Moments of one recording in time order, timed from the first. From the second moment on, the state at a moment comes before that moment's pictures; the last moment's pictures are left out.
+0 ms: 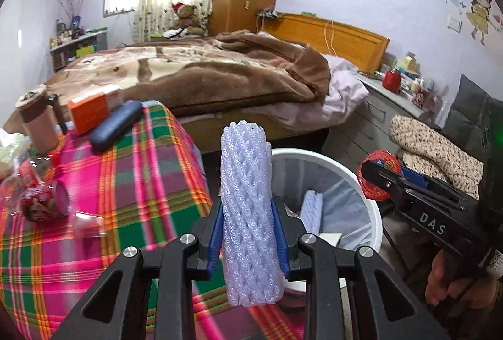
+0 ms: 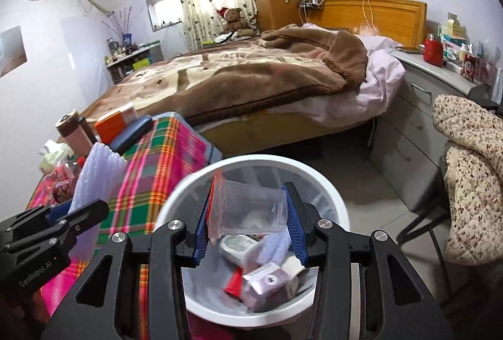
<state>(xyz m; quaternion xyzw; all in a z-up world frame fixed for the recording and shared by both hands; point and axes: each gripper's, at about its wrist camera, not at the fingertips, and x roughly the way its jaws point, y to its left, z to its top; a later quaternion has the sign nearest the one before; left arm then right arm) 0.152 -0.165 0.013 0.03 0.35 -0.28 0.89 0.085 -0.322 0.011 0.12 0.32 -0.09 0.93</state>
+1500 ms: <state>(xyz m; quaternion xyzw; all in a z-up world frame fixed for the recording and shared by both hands) 0.156 -0.162 0.003 0.01 0.37 -0.26 0.89 0.093 -0.330 -0.001 0.10 0.35 -0.07 0.93</state>
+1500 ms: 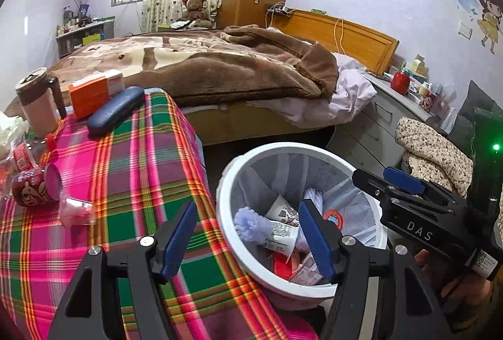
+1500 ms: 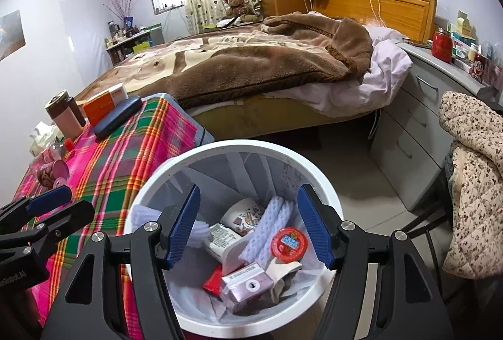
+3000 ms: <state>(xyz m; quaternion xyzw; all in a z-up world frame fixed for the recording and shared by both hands) 0.234 0.103 0.017 -0.06 0.34 -0.05 0.94 0.175 -0.134 -0.006 0.00 0.37 0.17 0.91</state>
